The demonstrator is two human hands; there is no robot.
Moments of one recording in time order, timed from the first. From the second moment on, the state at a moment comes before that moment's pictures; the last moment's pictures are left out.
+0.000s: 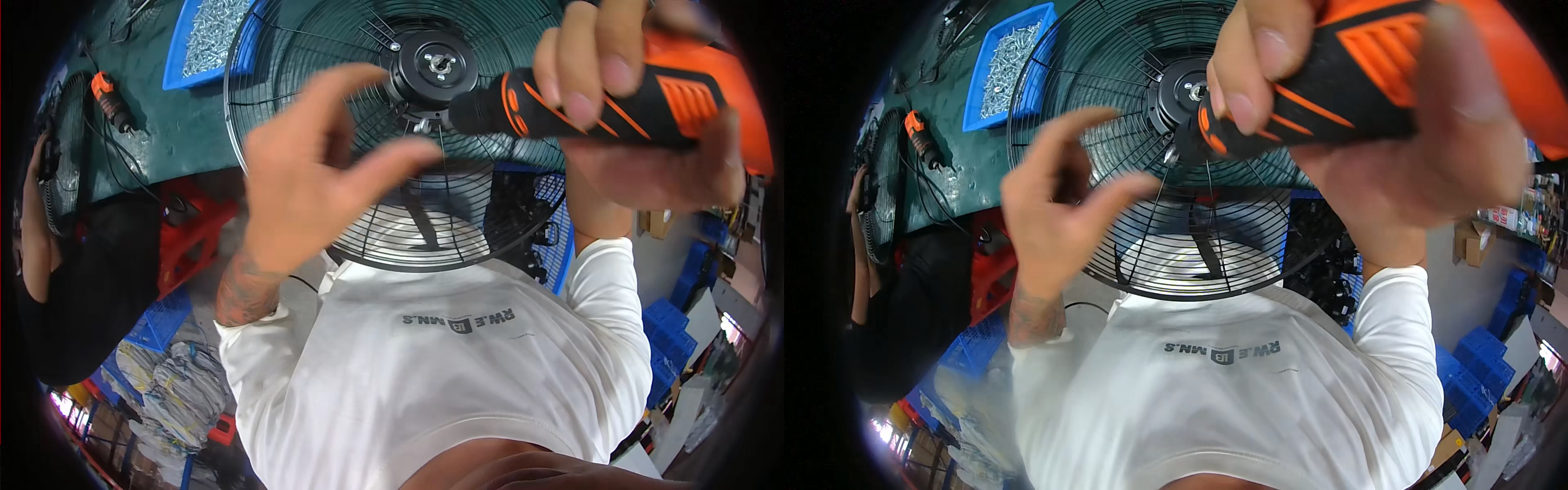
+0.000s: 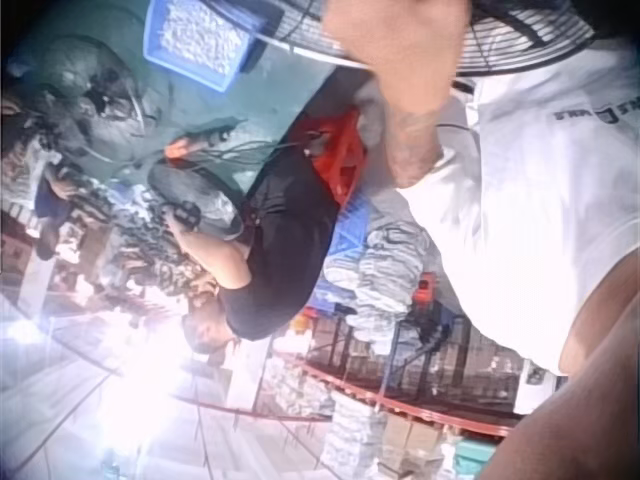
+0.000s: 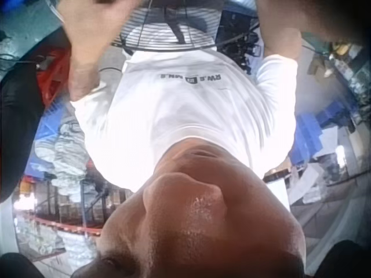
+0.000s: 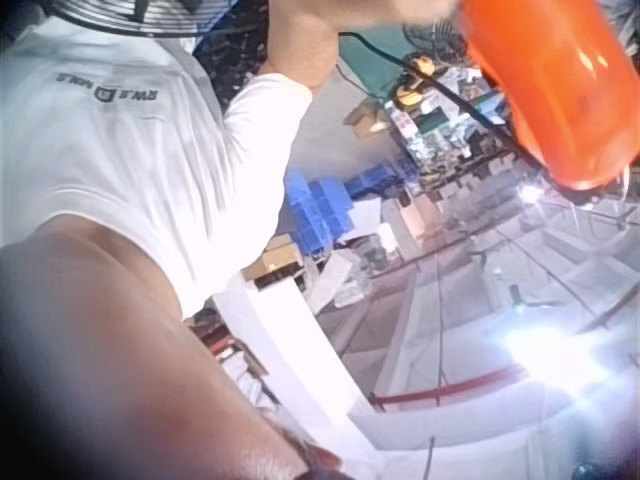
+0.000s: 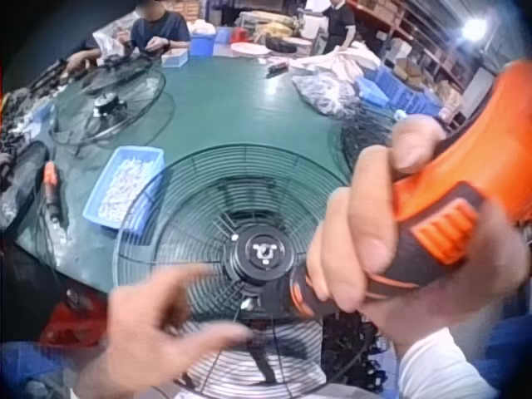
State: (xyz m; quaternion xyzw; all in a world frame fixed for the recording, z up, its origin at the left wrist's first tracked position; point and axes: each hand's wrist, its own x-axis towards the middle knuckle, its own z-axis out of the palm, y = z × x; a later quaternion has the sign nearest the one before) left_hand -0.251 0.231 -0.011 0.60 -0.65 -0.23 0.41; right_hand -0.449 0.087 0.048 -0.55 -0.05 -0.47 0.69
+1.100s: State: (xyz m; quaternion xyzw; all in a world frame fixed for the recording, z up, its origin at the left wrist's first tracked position) left_hand -0.206 0.226 -0.039 0.48 -0.40 -0.46 0.64; right_hand -0.403 0.090 0.002 -0.67 0.13 -0.37 0.63
